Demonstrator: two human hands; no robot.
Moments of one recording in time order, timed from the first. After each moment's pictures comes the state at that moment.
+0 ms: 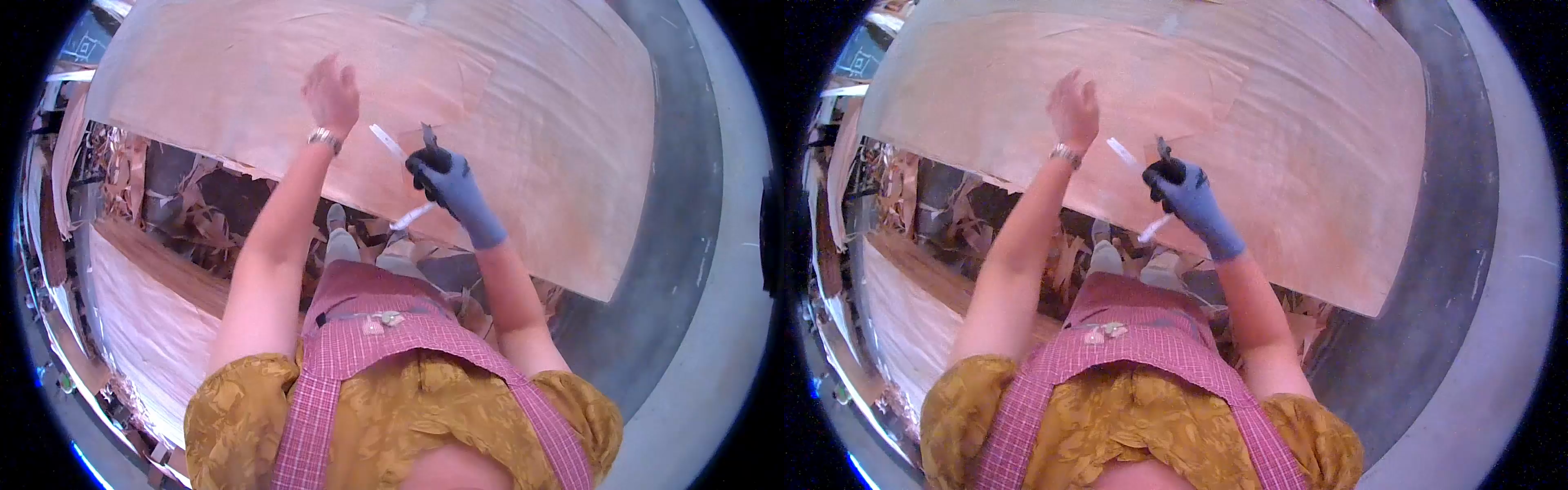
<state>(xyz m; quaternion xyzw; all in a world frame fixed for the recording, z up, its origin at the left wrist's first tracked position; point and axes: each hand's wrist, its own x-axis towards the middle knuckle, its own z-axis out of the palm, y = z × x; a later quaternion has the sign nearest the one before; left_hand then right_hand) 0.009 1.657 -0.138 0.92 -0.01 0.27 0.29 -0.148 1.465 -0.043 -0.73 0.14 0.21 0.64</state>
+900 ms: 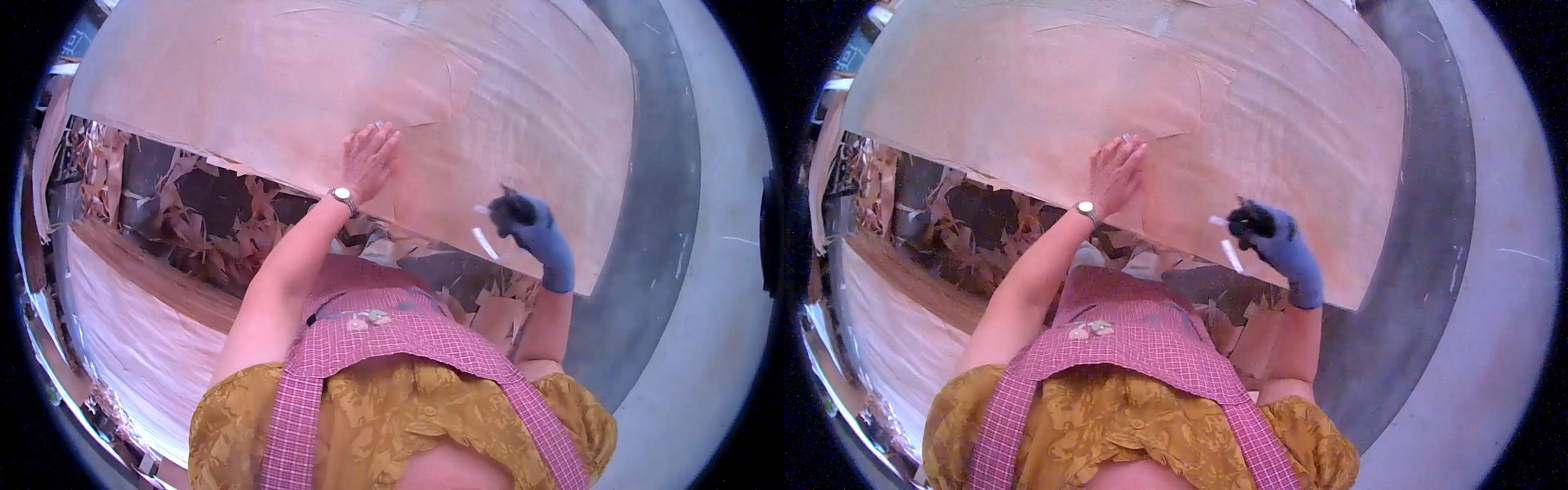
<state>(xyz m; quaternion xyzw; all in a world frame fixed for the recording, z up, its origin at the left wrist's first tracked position) -0.118 1.630 -0.179 0.93 -0.28 0.07 0.23 -0.221 1.353 0.031 -0.81 0.15 0.27 0.49</state>
